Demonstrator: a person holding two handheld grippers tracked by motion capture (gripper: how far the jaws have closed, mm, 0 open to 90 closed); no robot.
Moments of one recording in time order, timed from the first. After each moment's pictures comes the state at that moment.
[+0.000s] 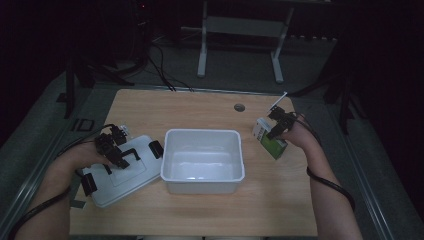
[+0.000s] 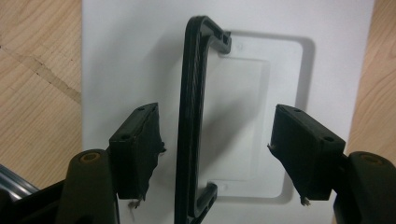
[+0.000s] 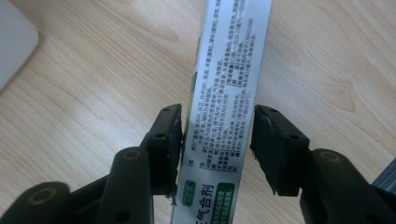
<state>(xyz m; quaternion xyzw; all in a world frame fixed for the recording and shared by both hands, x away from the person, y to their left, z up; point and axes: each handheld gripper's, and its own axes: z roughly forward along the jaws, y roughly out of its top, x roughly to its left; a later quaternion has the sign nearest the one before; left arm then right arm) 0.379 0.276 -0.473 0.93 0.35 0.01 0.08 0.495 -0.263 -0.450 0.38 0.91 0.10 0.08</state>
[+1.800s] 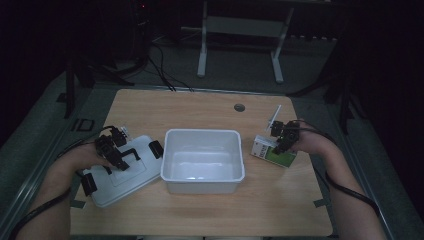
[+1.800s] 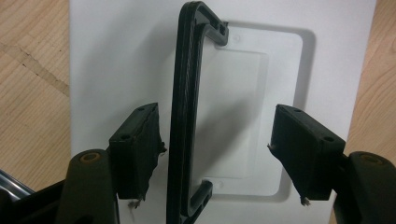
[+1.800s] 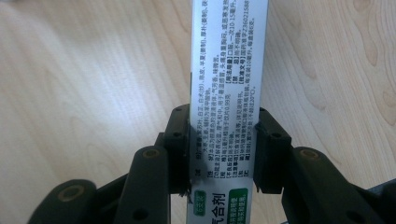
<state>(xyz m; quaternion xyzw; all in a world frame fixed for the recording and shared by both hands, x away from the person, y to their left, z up) 0.378 0.276 -0.479 0.93 0.35 0.00 0.08 0.439 -0.258 -0.427 0.18 0.98 0.04 0.04</state>
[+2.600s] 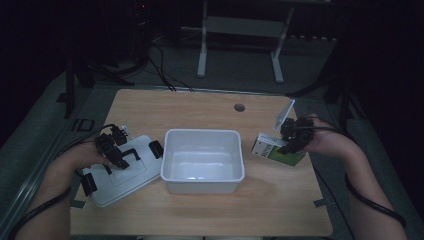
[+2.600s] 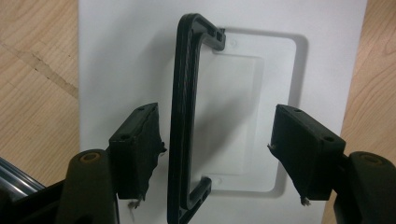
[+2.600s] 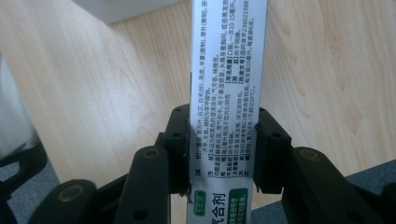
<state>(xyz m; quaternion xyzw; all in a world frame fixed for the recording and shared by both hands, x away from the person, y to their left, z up) 0.377 0.272 -0.469 0.93 0.35 0.01 0.08 0.388 -0.252 -0.352 0.13 0.99 0.08 0.06</state>
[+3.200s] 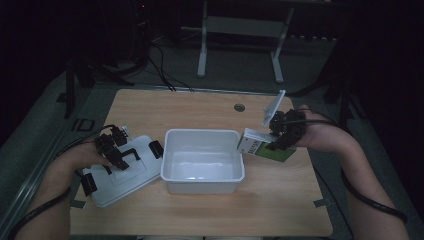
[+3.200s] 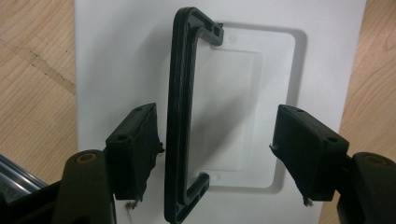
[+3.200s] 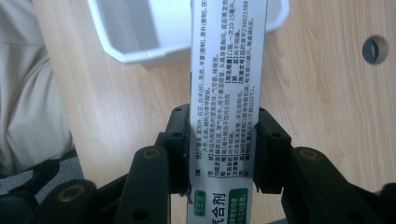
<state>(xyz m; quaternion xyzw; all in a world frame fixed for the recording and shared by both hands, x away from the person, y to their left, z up) 0.375 0.271 -0.470 0.94 0.35 0.01 0.07 0.367 -0.205 -0.308 0.08 0.99 0.10 0.07</state>
